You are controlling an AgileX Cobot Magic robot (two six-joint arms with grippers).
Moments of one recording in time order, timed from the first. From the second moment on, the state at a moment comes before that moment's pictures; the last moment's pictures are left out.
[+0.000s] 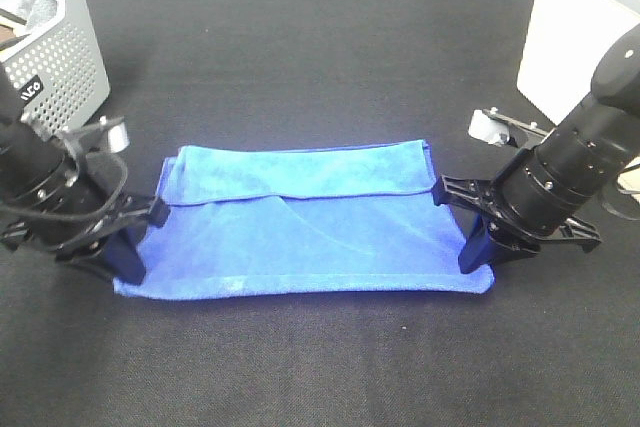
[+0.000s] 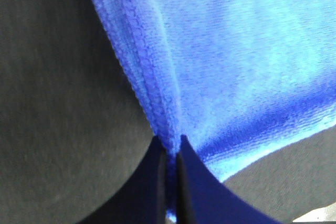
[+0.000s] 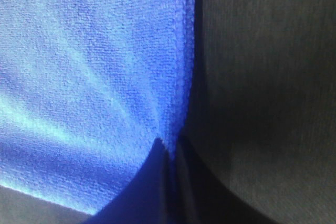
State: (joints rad) left arm -0.22 1.87 -0.94 -0.55 0.70 0.27; right arm 0.18 1.88 -0.90 0.56 0.61 -0.26
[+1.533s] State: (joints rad) left arm -0.16 2.15 -1.41 -0.52 0.60 0.21; right arm 0.18 2.25 -1.56 0.40 0.67 -0.20
